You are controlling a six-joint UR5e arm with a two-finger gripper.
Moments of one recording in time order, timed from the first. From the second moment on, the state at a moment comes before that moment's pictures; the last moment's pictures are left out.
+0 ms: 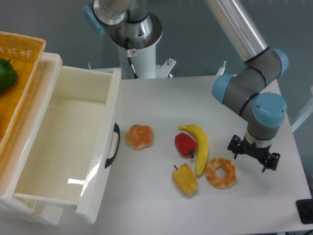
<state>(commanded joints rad) 2.74 -2.26 -1.40 -0.91 1.57 1.23</state>
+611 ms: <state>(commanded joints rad) 2.72 -2.33 -1.31 -0.90 1.52 1.00</state>
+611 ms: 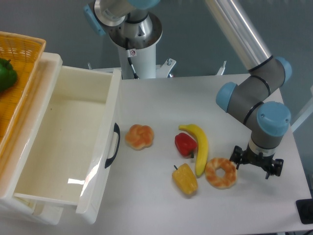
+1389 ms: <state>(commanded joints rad) 2.69 -2.30 -1.39 -0.90 1.52 0.94</state>
